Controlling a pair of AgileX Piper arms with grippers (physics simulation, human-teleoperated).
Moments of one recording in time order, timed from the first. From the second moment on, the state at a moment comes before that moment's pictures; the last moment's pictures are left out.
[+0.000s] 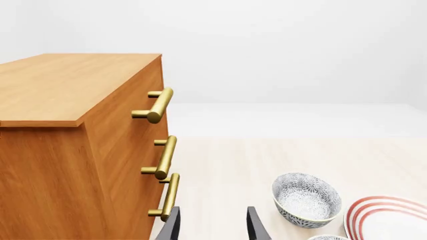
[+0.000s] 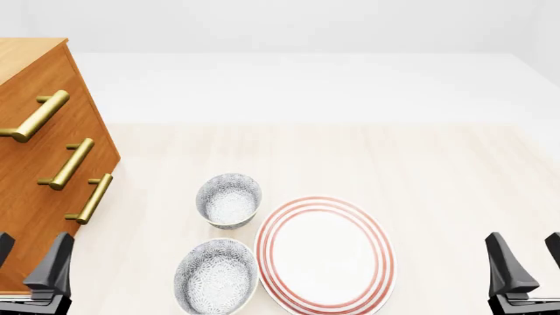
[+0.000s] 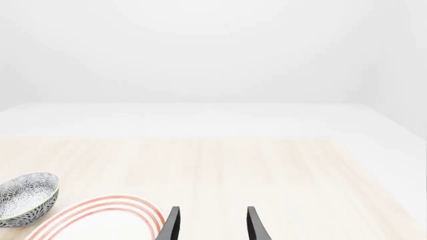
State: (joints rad) left arm 0.00 0.00 0.00 0.00 0.00; right arm 0.00 0.01 0.00 0.00 0.00
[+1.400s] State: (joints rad) left arm -0.24 0.54 -0.61 0.55 0.01; right arm 0.00 0.01 -0.01 -0.01 -0.02
